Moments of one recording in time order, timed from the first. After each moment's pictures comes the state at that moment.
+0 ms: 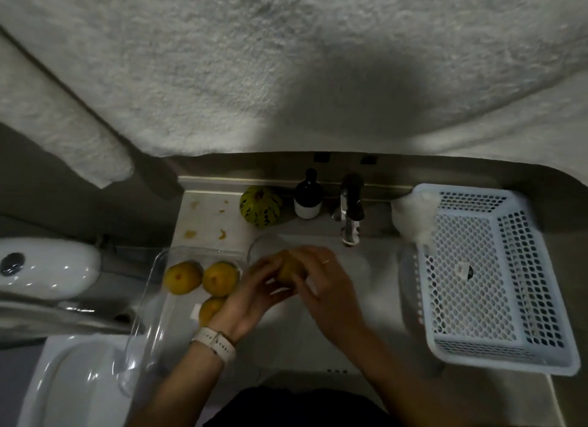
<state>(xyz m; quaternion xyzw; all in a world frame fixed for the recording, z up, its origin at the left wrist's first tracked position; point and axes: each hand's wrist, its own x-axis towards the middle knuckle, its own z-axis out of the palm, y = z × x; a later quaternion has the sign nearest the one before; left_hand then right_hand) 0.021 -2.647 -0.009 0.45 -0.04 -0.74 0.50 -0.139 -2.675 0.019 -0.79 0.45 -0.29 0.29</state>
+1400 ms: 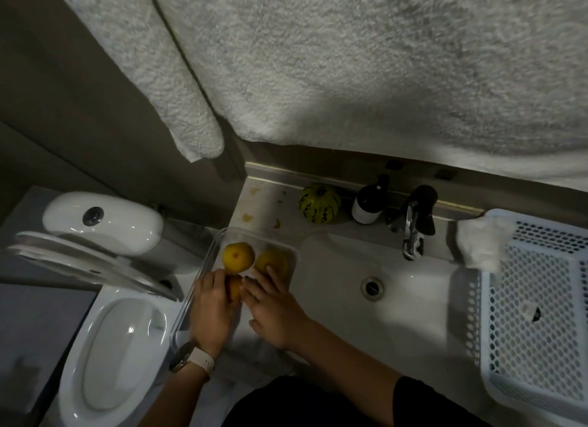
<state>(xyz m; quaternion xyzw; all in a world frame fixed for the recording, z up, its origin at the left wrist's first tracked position) 0.125 -2.538 -0.034 0.86 -0.46 -0.15 0.17 -0.003 -2.621 -0.051 -0.96 0.17 0.03 0.21</state>
